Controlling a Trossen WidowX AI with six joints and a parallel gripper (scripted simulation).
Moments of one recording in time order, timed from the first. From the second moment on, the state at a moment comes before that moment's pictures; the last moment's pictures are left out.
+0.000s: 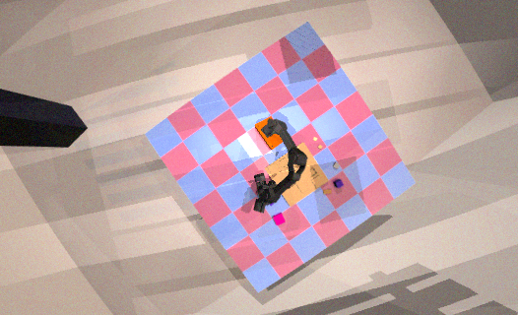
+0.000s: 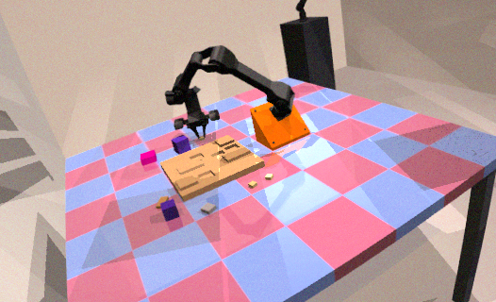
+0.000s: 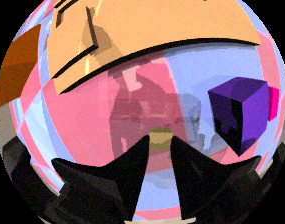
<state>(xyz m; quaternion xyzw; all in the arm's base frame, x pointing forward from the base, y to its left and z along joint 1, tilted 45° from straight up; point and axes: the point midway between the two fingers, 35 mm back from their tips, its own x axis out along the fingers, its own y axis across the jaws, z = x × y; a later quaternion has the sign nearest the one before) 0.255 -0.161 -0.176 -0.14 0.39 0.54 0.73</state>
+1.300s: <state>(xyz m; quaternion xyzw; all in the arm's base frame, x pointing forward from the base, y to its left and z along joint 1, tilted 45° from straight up) 0.252 -0.176 -0.158 -0.13 0.39 0.54 0.73</state>
